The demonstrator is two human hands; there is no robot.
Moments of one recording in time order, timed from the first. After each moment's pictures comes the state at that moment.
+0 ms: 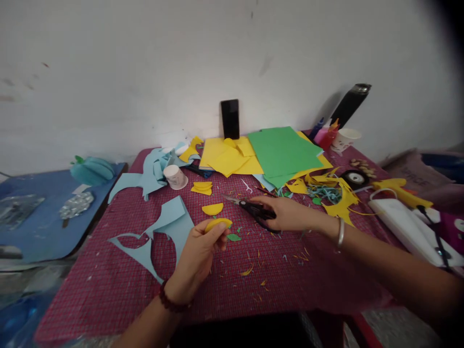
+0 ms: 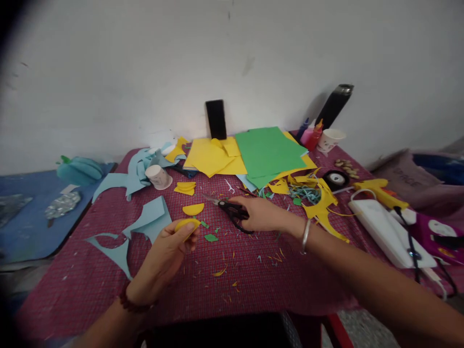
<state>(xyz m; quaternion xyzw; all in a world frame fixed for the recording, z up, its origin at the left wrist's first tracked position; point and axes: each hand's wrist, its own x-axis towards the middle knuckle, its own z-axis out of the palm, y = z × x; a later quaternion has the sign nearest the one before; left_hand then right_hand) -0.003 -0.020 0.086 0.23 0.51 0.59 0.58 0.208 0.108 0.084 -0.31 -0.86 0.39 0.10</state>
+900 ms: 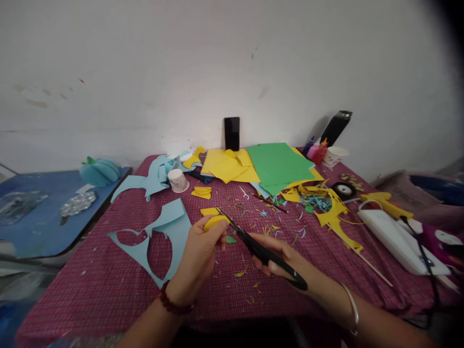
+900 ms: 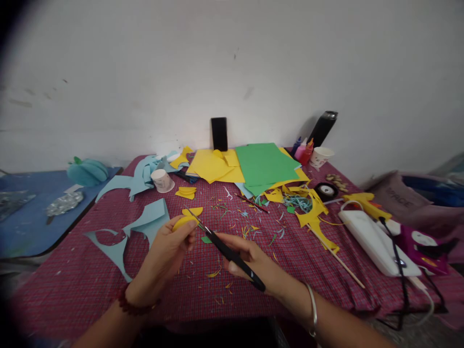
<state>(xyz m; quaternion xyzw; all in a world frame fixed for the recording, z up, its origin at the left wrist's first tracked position) 0.020 -0.024 0.104 0.26 0.51 0.63 0.52 0.214 0.006 0.085 -0.26 -0.62 0.70 0.24</state>
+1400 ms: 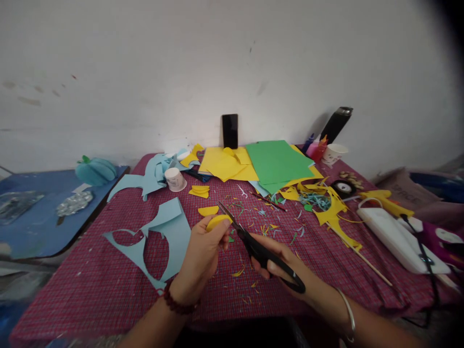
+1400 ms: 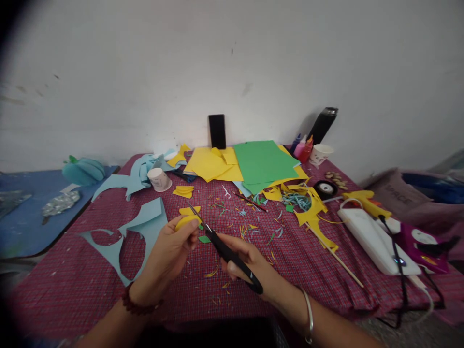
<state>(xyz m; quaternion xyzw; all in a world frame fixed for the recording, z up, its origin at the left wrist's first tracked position) 0.032 -0.020 0.102 0.24 0.50 0.64 0.53 0.214 0.001 0.058 -0.20 -0.58 0.72 0.31</state>
